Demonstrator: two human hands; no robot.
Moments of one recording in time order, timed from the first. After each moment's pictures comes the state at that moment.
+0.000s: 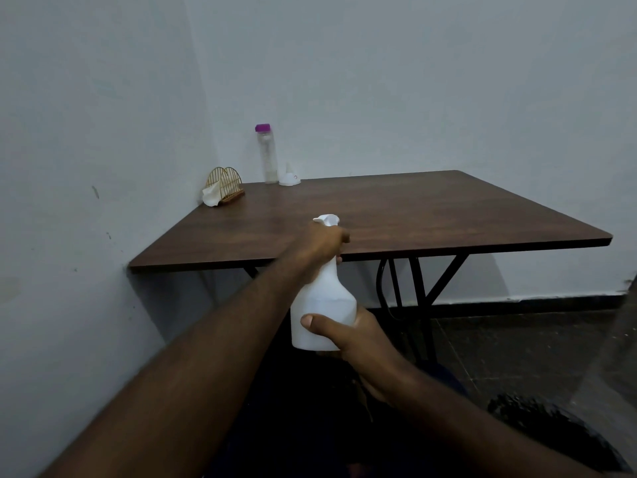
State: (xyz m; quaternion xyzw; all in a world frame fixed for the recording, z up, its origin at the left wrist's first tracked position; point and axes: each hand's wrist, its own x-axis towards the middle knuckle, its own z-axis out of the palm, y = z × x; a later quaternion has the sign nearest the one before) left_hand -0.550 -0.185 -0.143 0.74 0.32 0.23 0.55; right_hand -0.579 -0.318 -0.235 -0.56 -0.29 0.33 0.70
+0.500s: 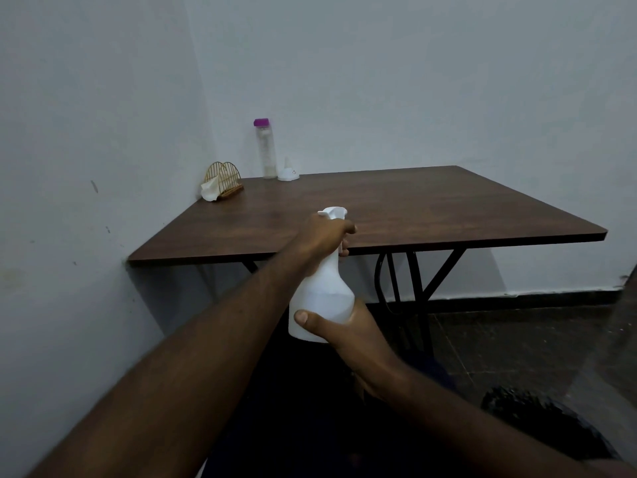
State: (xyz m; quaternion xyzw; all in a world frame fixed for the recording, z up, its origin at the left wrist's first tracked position) left_hand -0.550 -0.191 -0.141 0.74 0.29 0.21 0.57; right_hand -0.581 -0.318 -0.240 -0.54 -0.32 0.31 0.72
